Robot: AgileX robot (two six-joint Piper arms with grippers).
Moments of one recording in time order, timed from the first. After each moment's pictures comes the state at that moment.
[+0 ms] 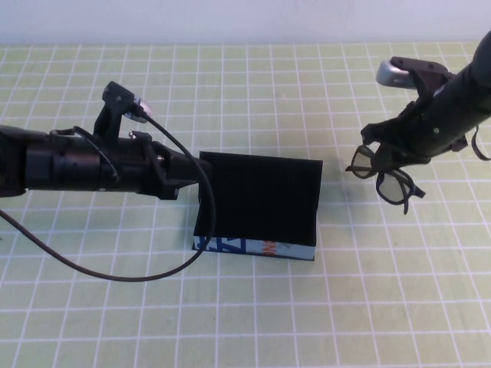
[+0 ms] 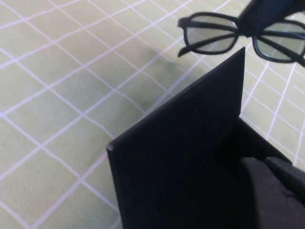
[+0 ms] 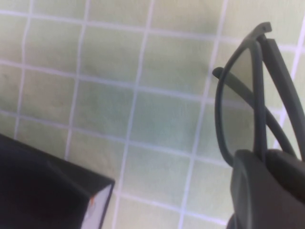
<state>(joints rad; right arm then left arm) 0.18 1.97 -1.55 0.43 0.89 -0.19 -0.14 1.82 -1.08 -1.49 0.94 1.73</state>
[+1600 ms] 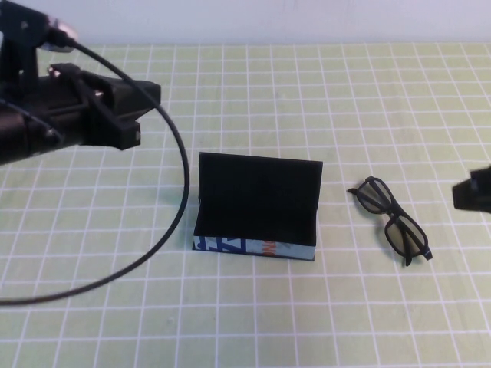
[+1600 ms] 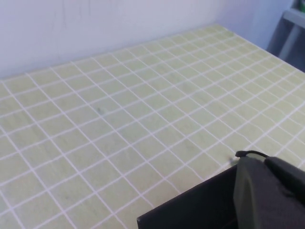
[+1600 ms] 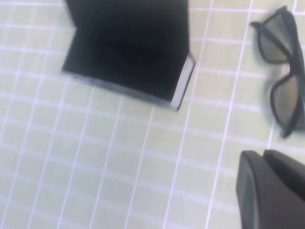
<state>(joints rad) 0.18 1.14 -1.02 0.47 0.93 -0.14 -0.14 1.37 -0.97 -1.51 0.68 1.56</state>
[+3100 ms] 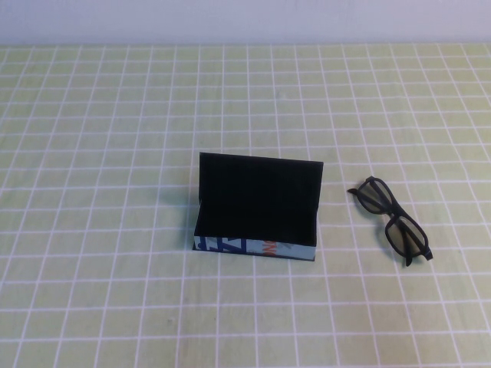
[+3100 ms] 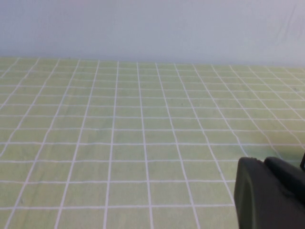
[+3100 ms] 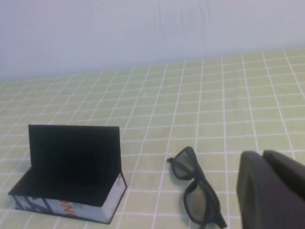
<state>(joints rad) 0.18 0.28 -0.27 0.40 0.24 -0.14 -0.14 0.15 0.03 -1.68 -0.02 1.60</state>
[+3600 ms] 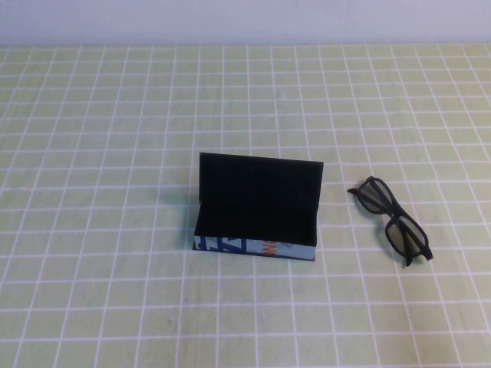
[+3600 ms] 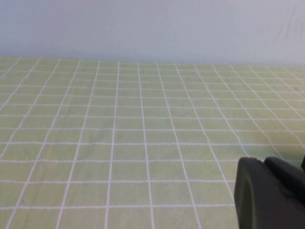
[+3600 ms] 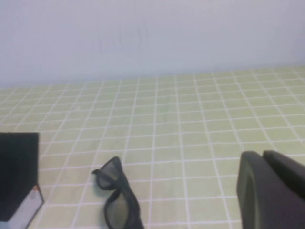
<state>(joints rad) 0.05 0.15 -0.11 0.29 0.13 -0.14 -0.14 0.15 0.03 -1.68 -0.02 1.60</state>
